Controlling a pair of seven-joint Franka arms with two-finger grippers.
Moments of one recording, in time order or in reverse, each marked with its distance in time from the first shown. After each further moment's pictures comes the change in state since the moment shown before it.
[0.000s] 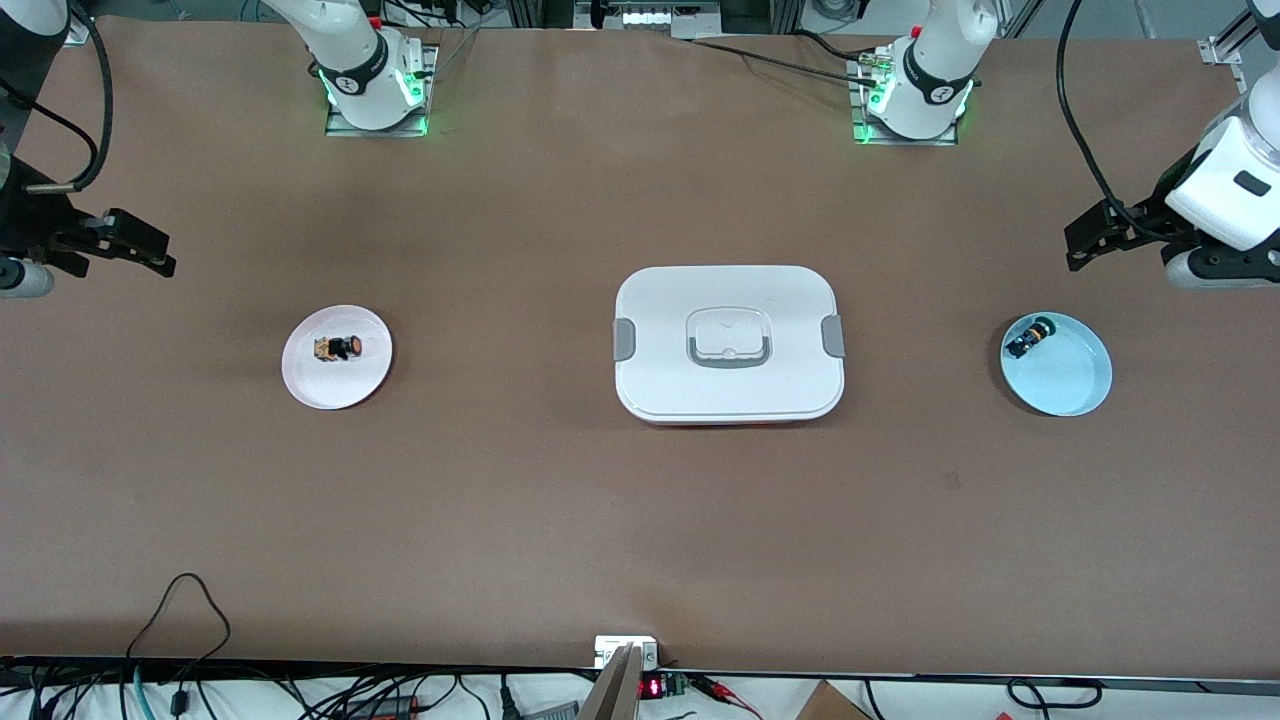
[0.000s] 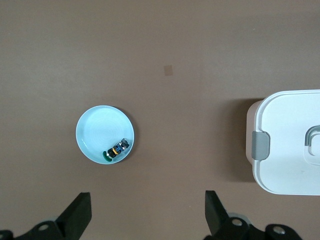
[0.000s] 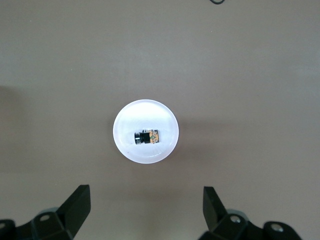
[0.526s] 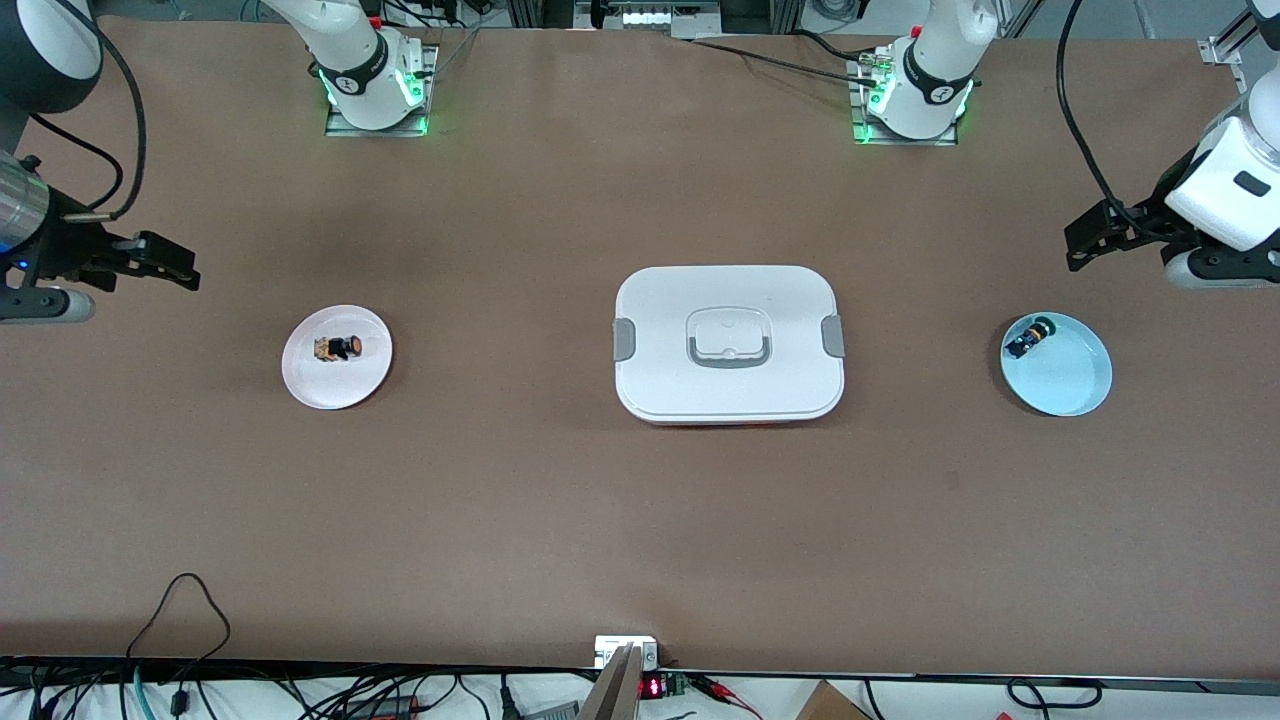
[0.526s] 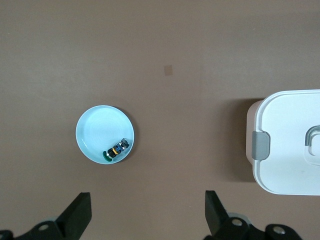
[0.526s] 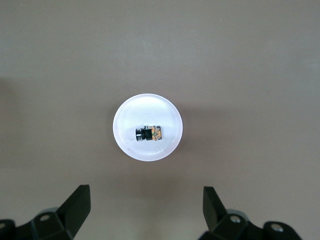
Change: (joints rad) left arm 0.000 0.002 0.000 0.000 0.000 0.000 0.000; right arm 0.016 0.059 0.001 0.000 0.000 0.001 0.000
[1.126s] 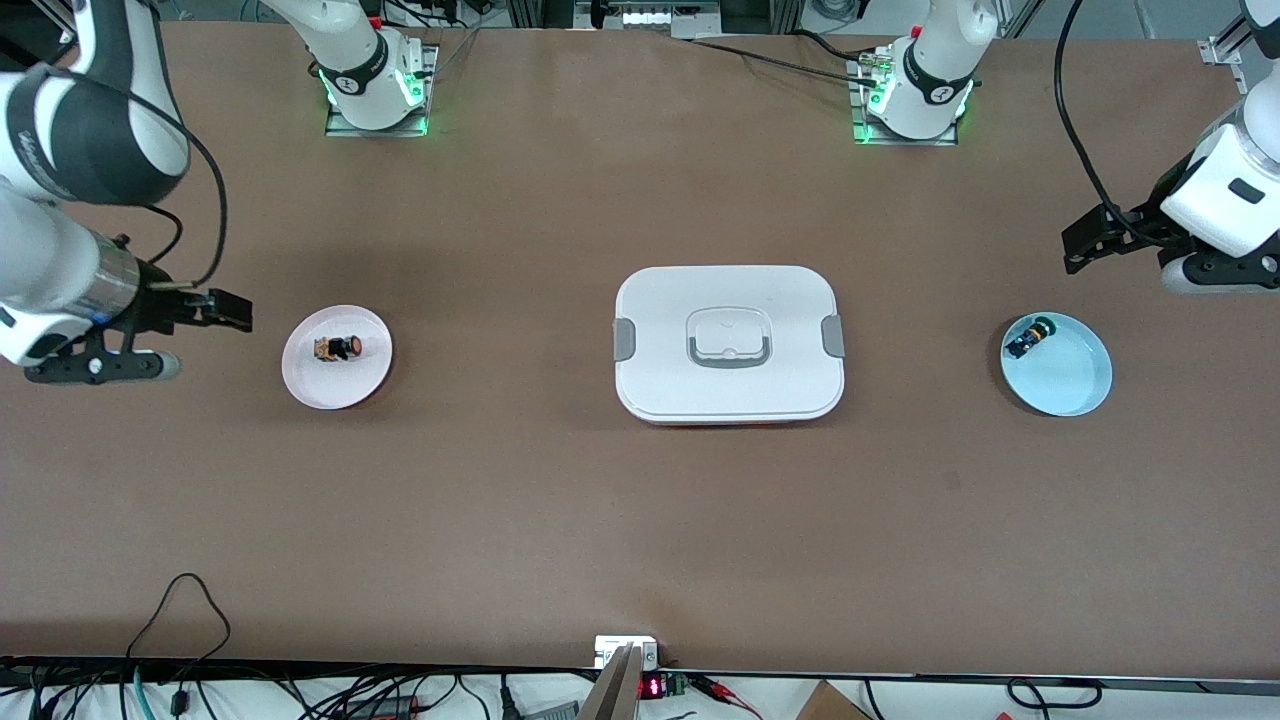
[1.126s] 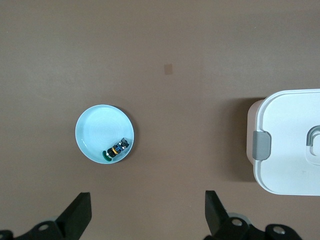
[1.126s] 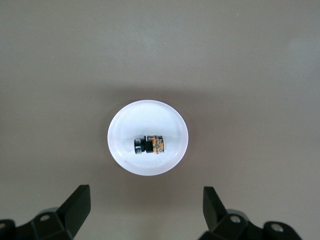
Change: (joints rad) left arm 0.000 0.006 0.000 0.001 0.000 0.000 0.000; right arm 0.041 0.151 0.001 -0.002 -0.034 0.092 0.044
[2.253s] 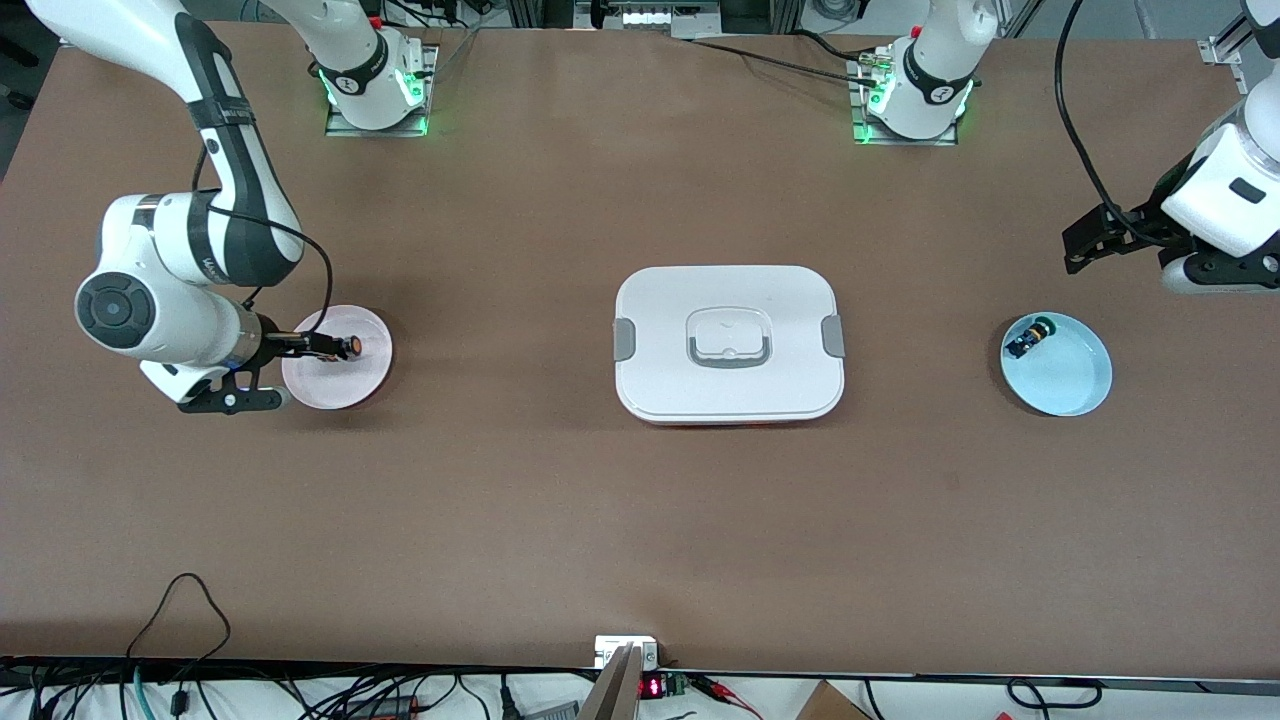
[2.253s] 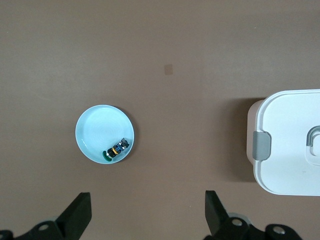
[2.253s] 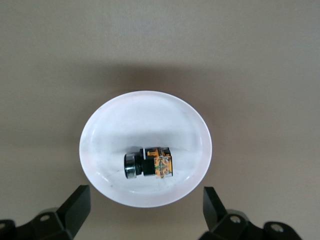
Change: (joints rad) left arm 0.000 0.000 0.000 0.001 0.000 0.000 0.000; right arm 0.008 0.100 0.000 -0.297 -0.011 0.328 0.010
